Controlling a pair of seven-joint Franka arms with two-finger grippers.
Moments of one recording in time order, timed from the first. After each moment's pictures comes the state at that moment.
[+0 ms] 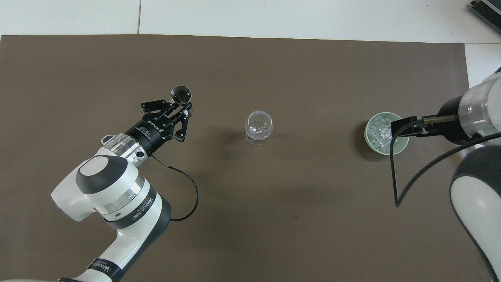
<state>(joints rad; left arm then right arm) -0.13 0.09 -0.44 -2.04 -2.20 3.01 -0.75 0.00 -0.05 0.13 -1.64 -0.04 1.64 0.11</state>
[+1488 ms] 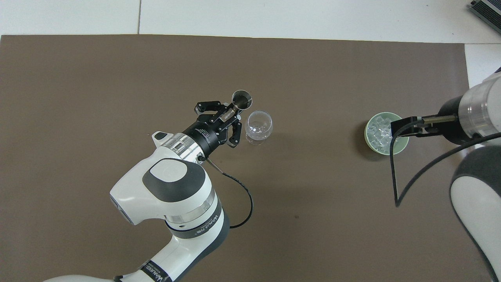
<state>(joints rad) -0.29 0.21 -0.44 -1.88 -2.11 3.15 -0.74 0.00 -0.05 0.13 -1.64 -0.04 1.64 0.11</state>
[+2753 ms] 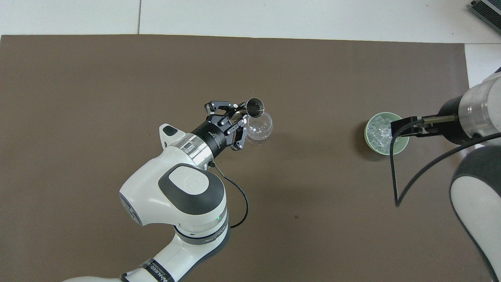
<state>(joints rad) -0.34 0.23 -0.43 -1.88 -1.90 3.19 -0.68 0.00 -0.05 0.13 -1.64 -0.04 1.64 0.11</state>
